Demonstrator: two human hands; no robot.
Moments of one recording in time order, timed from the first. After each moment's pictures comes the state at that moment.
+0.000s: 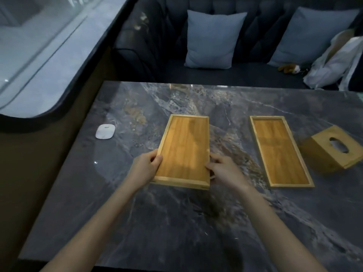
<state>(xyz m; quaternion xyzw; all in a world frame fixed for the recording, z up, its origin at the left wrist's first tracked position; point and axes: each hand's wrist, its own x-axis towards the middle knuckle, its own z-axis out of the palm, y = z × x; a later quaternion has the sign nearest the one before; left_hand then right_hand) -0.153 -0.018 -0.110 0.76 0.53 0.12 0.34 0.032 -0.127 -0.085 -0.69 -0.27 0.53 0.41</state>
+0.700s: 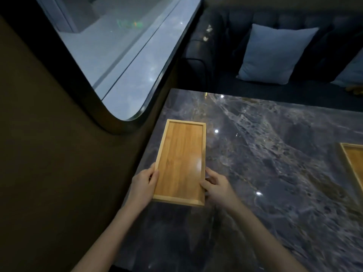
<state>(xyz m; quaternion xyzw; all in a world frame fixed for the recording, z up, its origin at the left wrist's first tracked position) -0.371 0.062 -0.139 0.70 0.60 0.22 0.34 -0.174 -0.001 -0.141 -0.65 -0.39 0.53 0.39</state>
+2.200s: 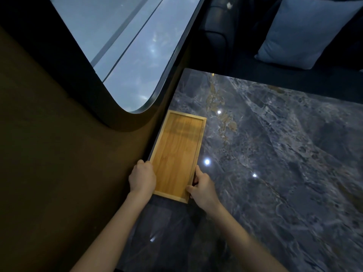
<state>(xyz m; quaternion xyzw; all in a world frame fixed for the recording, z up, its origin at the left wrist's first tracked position) -0.396 0.122 -0.193 0.68 0.71 0.00 0.20 -0.244 0.057 -0.205 -0.74 -0.43 0.46 0.24</state>
